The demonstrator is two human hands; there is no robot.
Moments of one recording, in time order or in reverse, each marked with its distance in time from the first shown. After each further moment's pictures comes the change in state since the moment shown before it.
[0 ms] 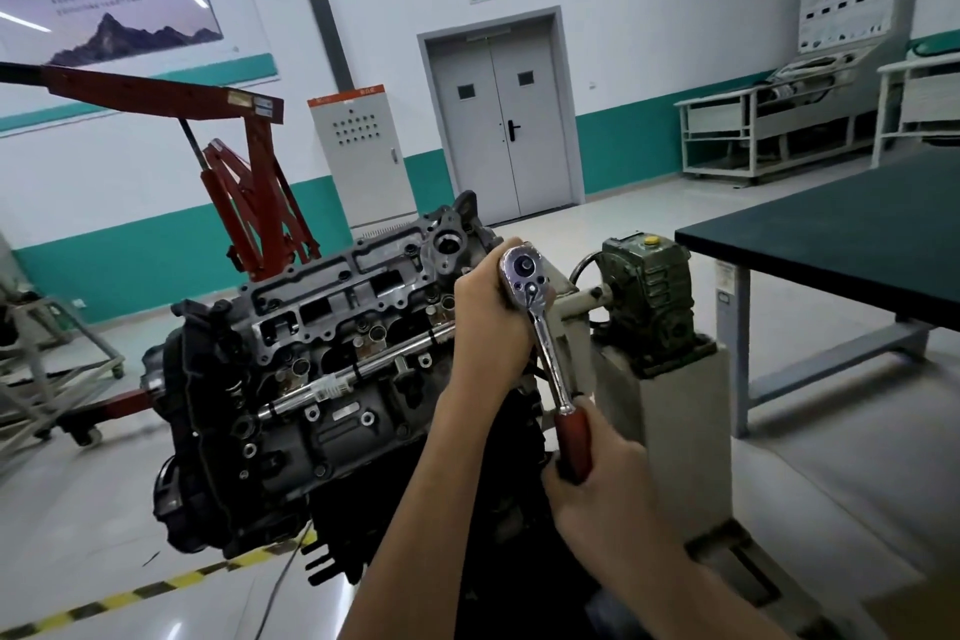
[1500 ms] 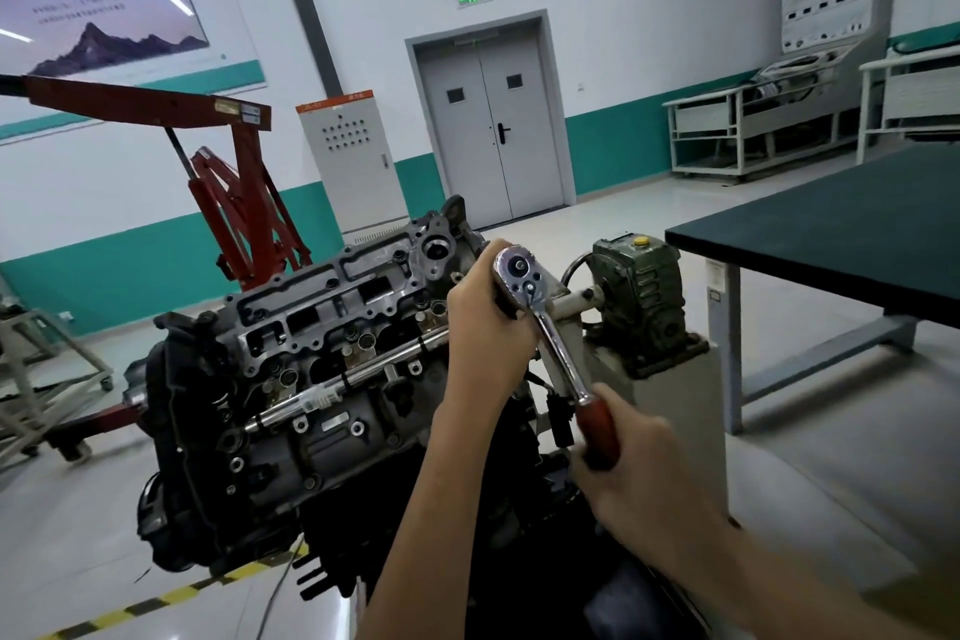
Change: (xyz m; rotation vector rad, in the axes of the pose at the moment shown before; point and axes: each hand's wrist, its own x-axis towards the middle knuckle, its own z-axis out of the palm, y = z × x) left_hand -0.004 0.004 0.003 0.036 0.007 0.012; right_hand 0.015 0.003 -0.038 -0.175 -0.045 -0.106
